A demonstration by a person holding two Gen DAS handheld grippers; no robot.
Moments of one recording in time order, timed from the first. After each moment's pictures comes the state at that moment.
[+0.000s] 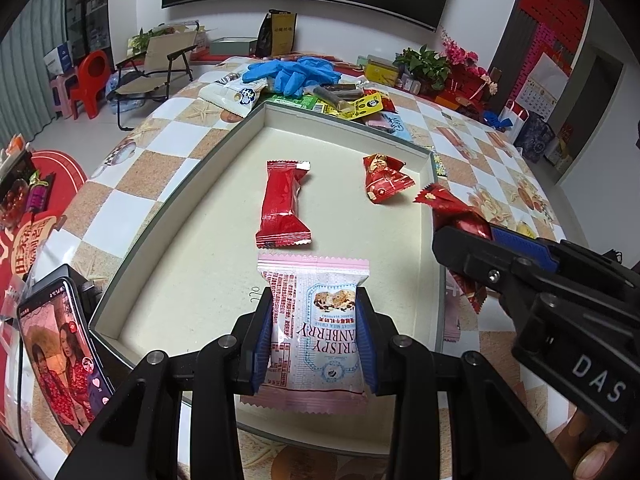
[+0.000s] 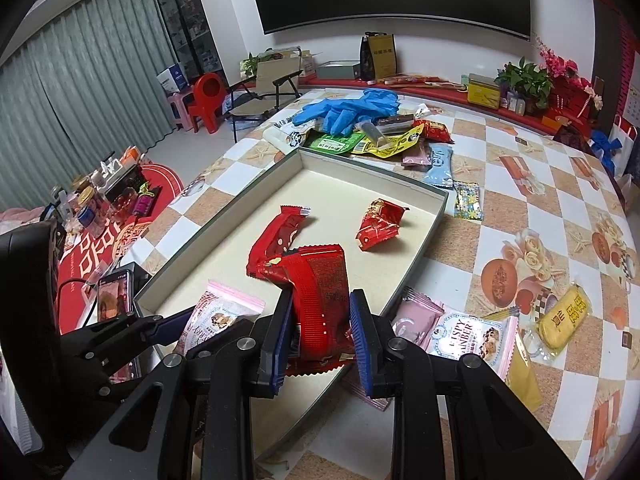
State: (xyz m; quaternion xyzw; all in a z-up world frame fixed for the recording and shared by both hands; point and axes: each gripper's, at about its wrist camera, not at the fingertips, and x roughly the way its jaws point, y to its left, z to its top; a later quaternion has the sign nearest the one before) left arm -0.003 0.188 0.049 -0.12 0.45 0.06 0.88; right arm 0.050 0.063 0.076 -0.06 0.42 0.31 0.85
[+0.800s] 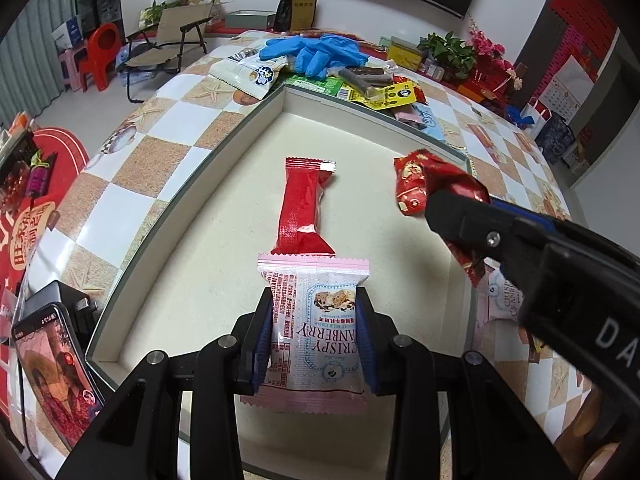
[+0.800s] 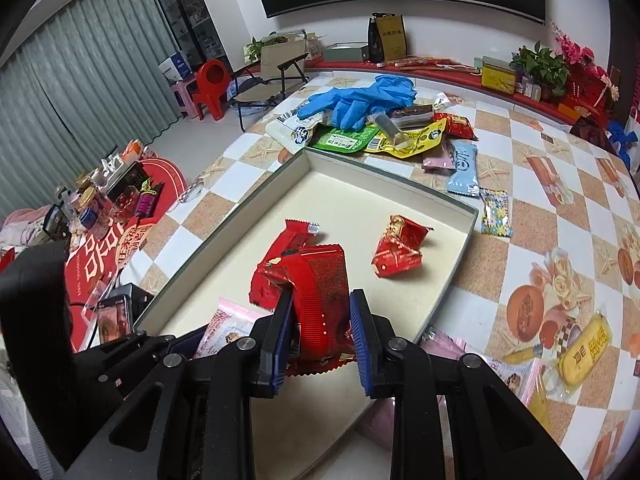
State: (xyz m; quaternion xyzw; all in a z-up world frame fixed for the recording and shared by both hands) left arm 0.032 0.210 0.042 -0.15 0.49 0.09 0.85; right arm 0.092 0.093 0.076 -0.05 0.46 0.33 0.82
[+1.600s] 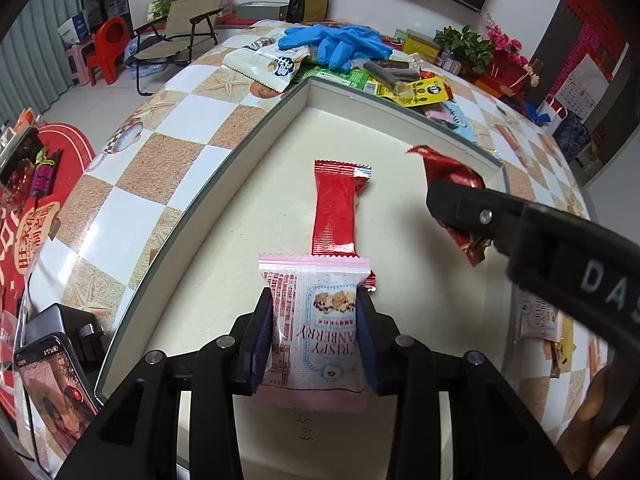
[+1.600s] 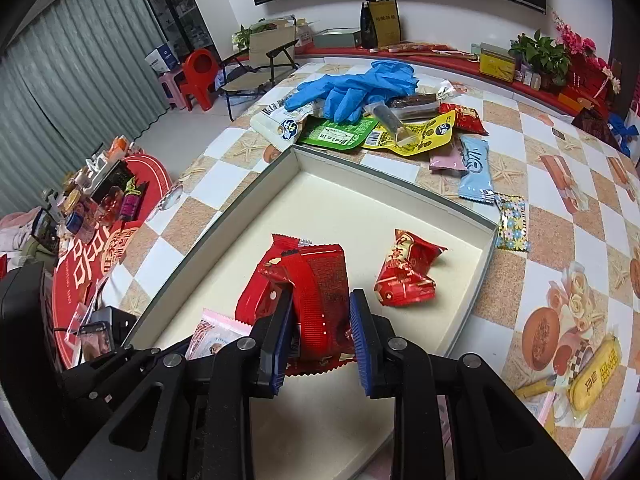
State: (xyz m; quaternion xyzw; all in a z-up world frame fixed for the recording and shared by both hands) left arm 0.048 0.228 0.028 -0.14 0.51 0.11 0.84; right arm 0.125 0.118 0.060 -0.05 0.49 0.31 0.82
